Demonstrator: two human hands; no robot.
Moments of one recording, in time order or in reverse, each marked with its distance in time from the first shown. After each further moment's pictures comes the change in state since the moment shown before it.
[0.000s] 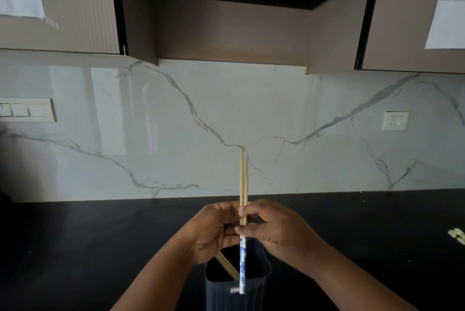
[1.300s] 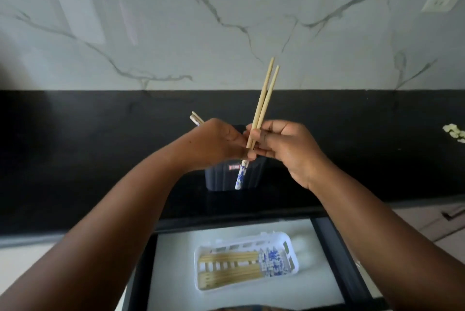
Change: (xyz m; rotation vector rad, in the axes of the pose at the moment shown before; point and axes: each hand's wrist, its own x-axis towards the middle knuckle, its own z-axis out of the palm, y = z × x) left_hand -0.018 -0.047 -0.016 1.019 0.014 0.030; right_hand -0.043 -0.036 0.051 1.230 0.096 1.237
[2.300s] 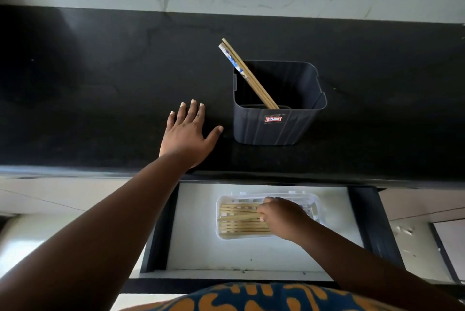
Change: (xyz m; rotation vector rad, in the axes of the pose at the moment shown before) left_hand -0.011 -0.210 0.050 0.706 0.304 -0.390; right_hand -0.064 0.272 0.012 -1.238 -0.681 0.077
